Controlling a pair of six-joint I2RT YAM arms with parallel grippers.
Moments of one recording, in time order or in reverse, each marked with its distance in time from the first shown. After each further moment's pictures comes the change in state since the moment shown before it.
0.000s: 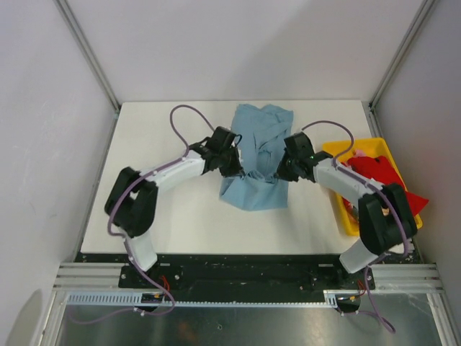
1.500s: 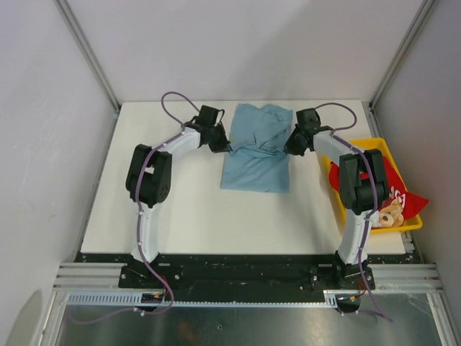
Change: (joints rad) left arm 0.245 0.412 0.389 0.018 0.084 0.089; right arm -0.233 0.449 0.404 0.051 -0.049 -0.047
